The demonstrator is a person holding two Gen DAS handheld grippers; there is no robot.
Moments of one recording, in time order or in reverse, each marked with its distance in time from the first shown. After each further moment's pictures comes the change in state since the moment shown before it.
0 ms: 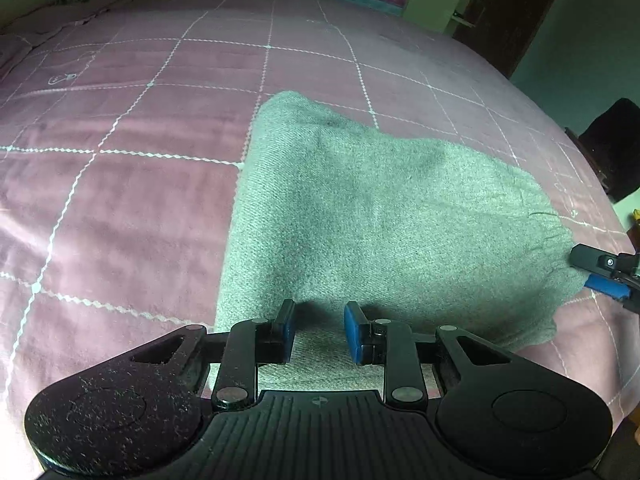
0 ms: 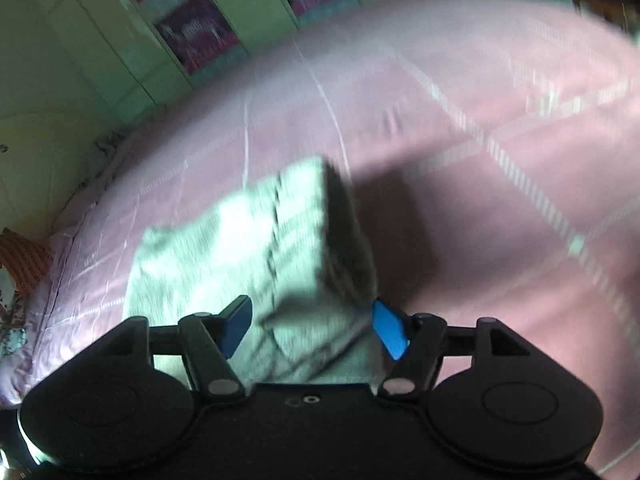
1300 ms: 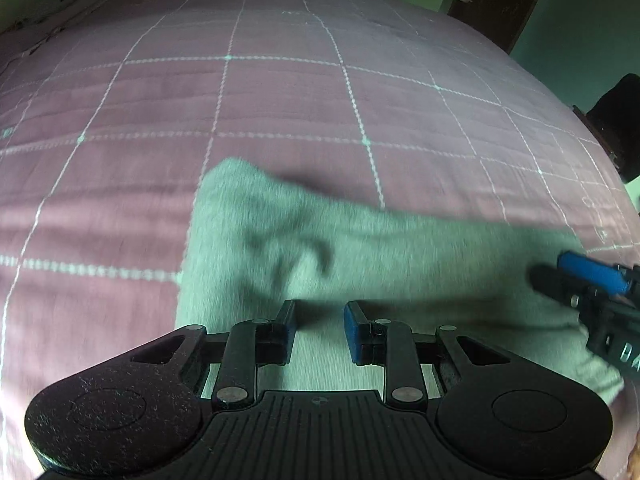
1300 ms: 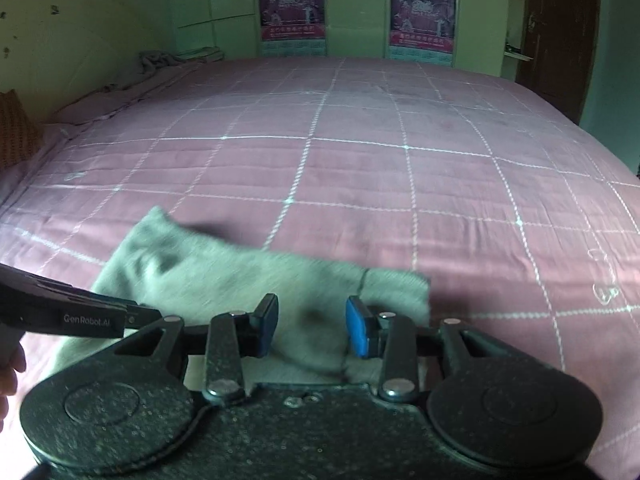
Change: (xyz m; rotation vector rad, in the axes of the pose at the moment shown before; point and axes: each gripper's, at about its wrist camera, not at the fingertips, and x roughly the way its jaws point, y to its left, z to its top) left arm 0.089 -0.033 0.099 0.075 0.051 0.015; right arm 0.089 0.082 0.040 -0.456 0.003 -0.098
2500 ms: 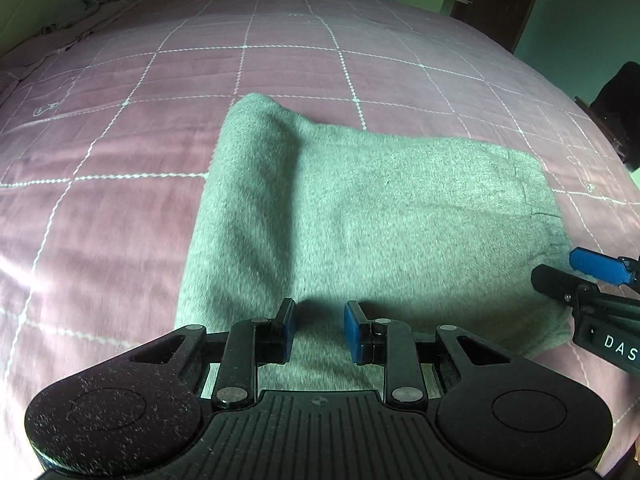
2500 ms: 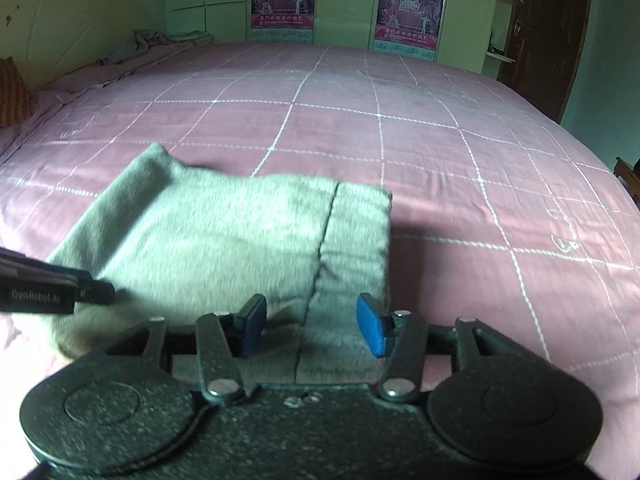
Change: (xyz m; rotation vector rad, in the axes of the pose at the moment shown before) left arm -0.059 -0.005 -0.102 0.008 -0.045 0.050; right arm -0.044 0.006 -0.069 -0.045 0.023 -0.069
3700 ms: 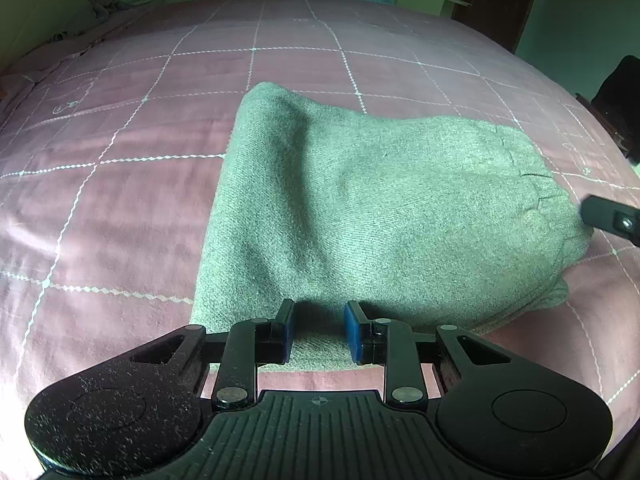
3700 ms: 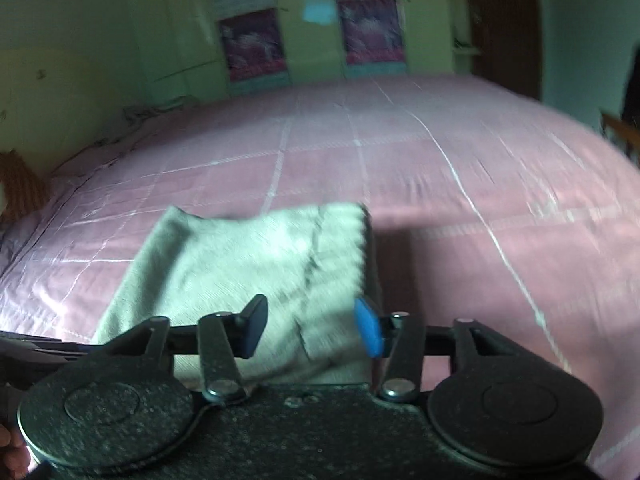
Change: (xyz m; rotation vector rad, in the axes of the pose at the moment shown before) left arm -0.026 0.001 -0.031 0.019 -0.022 0.023; right arm -0.054 -0.018 -0.007 0.188 -0.127 0.080
